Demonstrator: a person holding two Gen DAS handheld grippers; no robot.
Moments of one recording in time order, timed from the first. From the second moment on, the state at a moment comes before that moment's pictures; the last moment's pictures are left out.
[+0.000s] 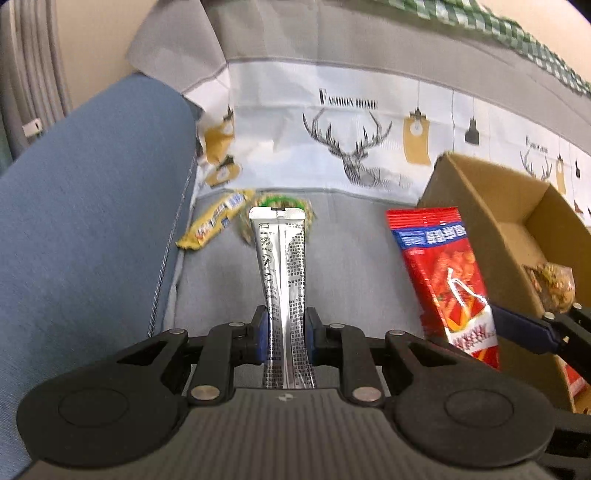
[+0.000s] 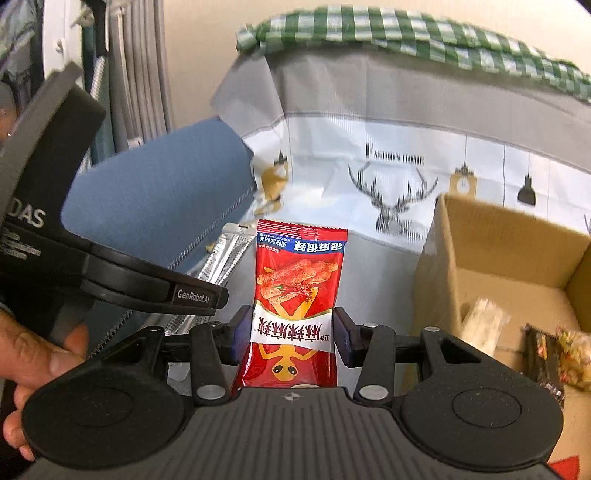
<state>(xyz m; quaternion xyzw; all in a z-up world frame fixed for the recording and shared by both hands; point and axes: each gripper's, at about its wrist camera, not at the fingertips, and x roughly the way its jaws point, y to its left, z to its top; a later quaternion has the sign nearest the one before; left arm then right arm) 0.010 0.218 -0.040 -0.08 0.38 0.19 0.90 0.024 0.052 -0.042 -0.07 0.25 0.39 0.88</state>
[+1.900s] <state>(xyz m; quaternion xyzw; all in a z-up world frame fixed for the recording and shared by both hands) 0.093 0.037 0.028 -0.04 0.18 0.00 0.98 0.127 -0.166 -0.010 0.09 0.20 0.21 0.95</state>
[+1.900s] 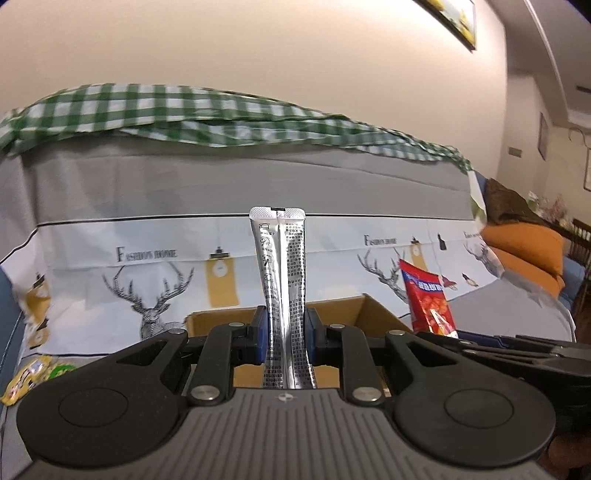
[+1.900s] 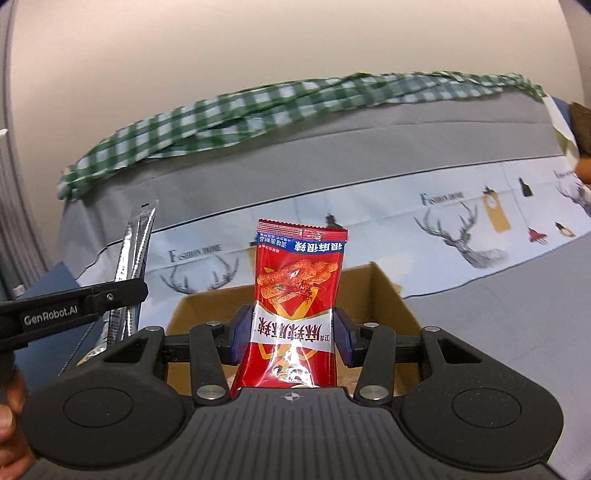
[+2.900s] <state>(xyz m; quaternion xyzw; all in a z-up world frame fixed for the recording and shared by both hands) 0.034 0.244 0.037 0.23 0.20 0.49 0.82 0.095 -0.100 -0.007 0.04 0.18 0.24 0.95</state>
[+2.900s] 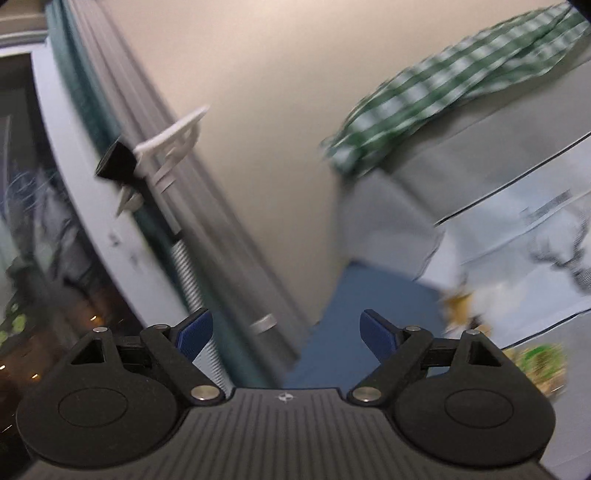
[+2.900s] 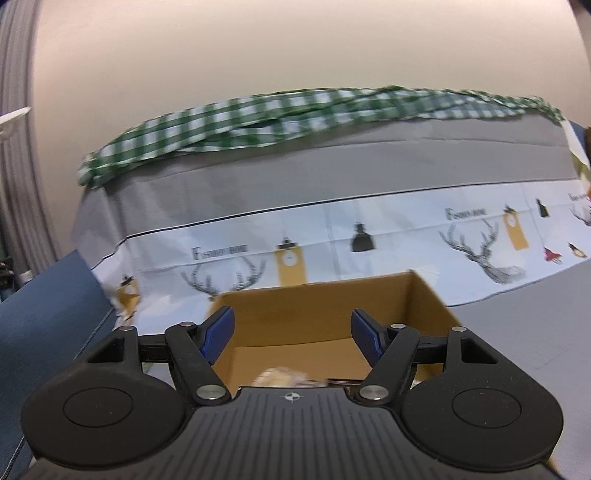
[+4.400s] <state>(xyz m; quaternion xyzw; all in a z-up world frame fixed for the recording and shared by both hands) 0.069 0.349 -0.011 -0.18 0.27 0.32 0.89 0.205 0.250 -0.122 -0.09 0.41 0.37 0.83</state>
